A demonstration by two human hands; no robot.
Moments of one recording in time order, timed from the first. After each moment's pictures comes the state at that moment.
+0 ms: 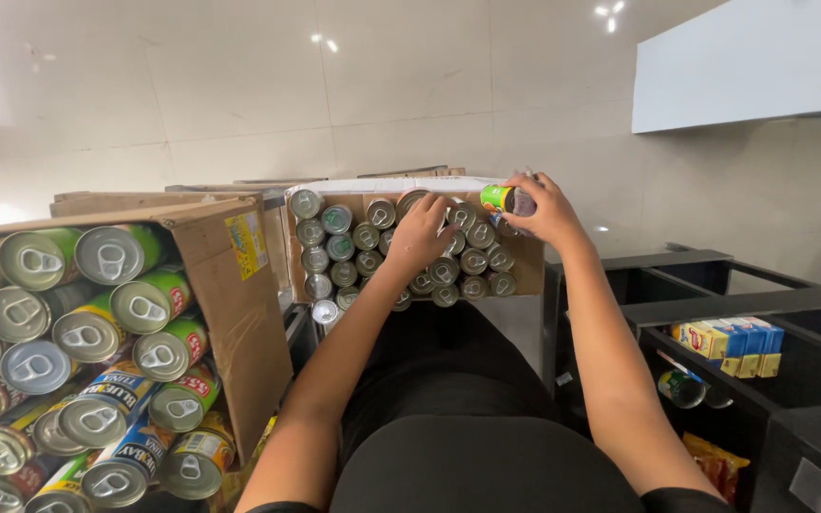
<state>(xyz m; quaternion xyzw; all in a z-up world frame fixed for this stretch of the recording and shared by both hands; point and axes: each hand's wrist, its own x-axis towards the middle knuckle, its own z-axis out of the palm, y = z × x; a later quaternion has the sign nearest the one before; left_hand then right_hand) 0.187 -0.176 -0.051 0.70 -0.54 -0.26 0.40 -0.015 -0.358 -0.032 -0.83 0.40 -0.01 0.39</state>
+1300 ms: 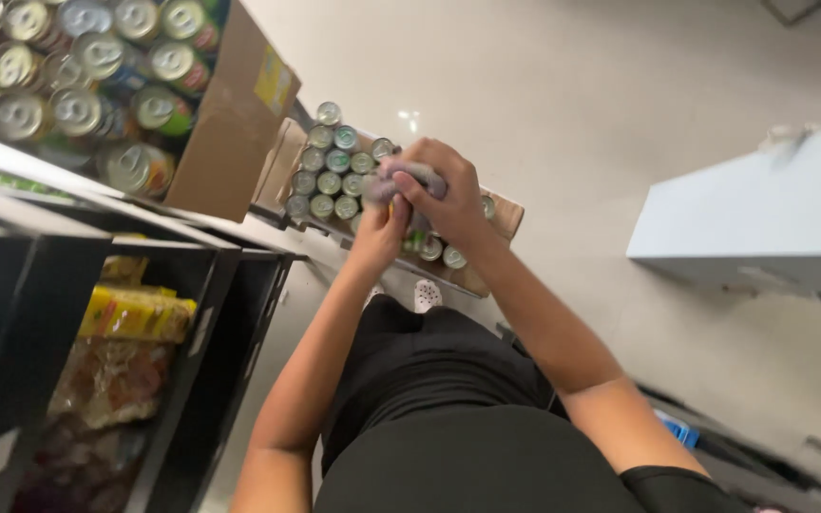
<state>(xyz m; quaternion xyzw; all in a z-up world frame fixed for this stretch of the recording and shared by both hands) 0.019 -0.070 0.005 0.59 -0.19 -0.27 0.74 -0.035 -0.207 0.197 -0.79 -0.09 -0.28 0.54</state>
